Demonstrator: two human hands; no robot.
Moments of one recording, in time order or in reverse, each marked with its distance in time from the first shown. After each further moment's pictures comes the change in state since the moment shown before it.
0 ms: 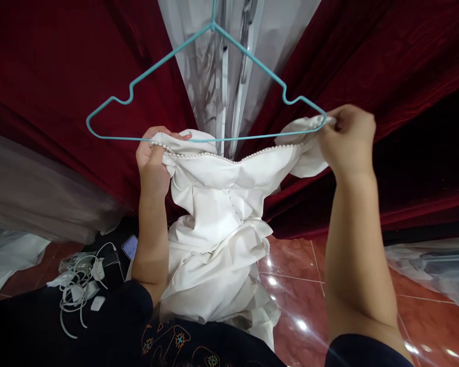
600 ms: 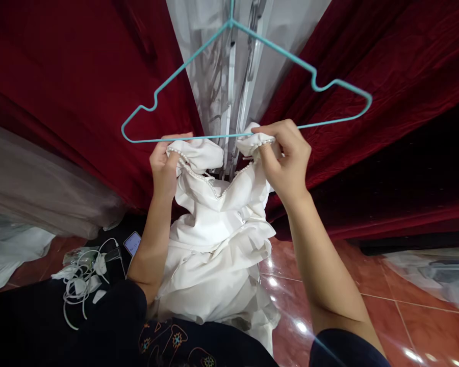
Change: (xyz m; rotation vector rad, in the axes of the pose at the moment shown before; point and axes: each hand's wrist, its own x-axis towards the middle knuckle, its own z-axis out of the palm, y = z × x) left_hand -0.014 -0.027 -0.004 0.051 0.073 0.059; right_hand -0.067 -0.124 0.039 0.464 0.068 -0.354
